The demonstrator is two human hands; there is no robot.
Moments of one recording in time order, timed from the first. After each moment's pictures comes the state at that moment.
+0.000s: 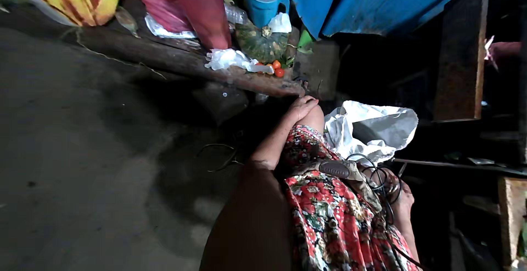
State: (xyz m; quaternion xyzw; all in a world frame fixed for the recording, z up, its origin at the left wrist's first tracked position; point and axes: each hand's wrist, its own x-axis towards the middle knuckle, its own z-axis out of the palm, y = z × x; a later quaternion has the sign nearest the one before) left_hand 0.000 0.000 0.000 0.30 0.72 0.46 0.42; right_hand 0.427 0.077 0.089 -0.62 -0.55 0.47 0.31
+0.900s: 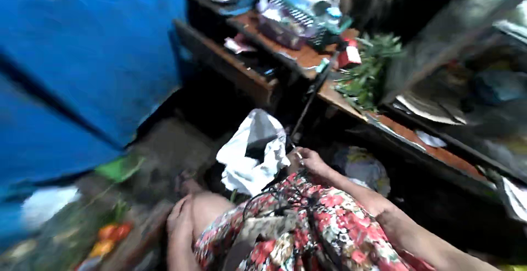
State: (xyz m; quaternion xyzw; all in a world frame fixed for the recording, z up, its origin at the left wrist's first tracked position) left_hand 0.012 -0.001 0.034 0.34 0.72 0.45 0.42; right_hand 0.424 0.081 0.097 -0.65 -0.53 0.48 0.25
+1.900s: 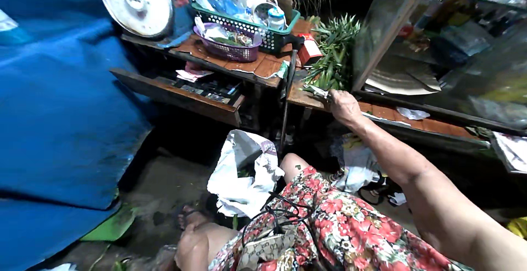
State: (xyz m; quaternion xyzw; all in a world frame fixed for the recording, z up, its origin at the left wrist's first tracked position) left_hand 0.049 0.038 0.061 0.48 0.83 0.10 0.25; right_hand 0.576 0.149 0.237 -0.73 -0.66 -0.14 0.14
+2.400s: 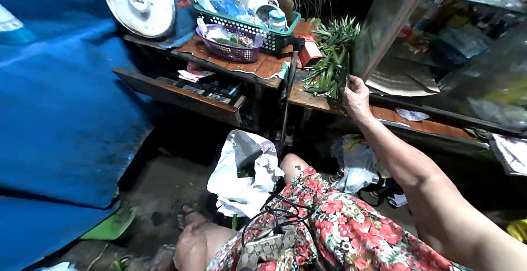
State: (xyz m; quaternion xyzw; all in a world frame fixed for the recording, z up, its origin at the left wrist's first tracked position) left_hand 0.043 0.037 0.060 0.49 0.82 0.12 0.27; right_hand 0.584 0.150 0.258 -0.62 -0.47 0.13 0.62
